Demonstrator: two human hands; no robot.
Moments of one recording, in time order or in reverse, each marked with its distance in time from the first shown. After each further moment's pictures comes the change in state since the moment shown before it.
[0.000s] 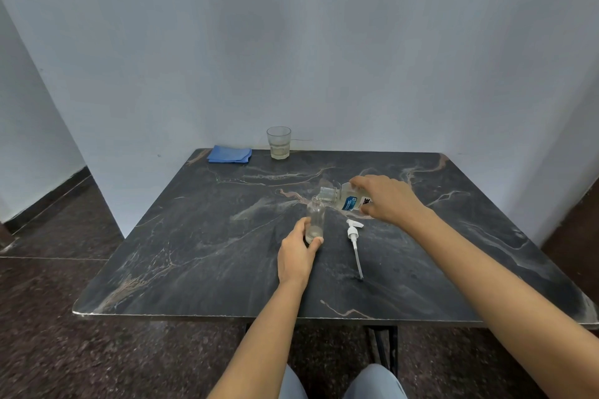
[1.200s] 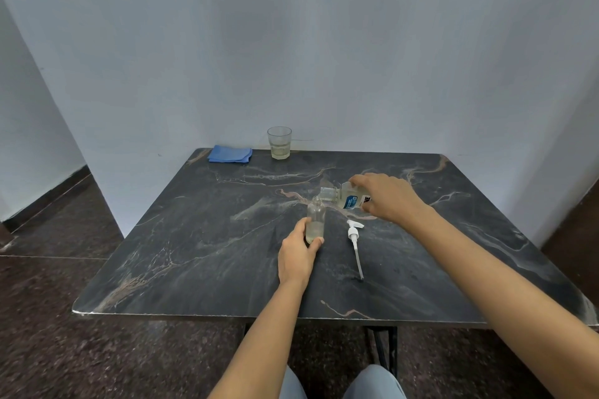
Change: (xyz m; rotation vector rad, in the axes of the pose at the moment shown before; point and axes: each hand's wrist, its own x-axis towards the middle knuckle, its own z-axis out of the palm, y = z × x) left_hand 0.001 -0.001 0.001 0.012 0.001 0.002; right_hand 0.004 -0.001 -0.002 -0.057 0.000 -0.015
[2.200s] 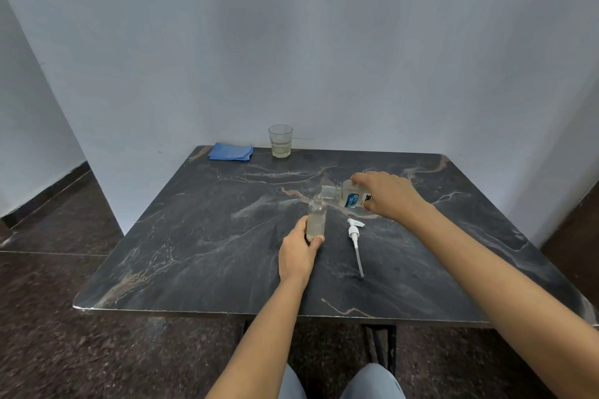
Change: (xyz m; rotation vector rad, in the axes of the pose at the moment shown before) left_hand 0.001 -0.001 0.000 -0.007 -0.007 0.022; right_hand 0.000 -0.003 -0.004 -0.021 -0.001 -0.002
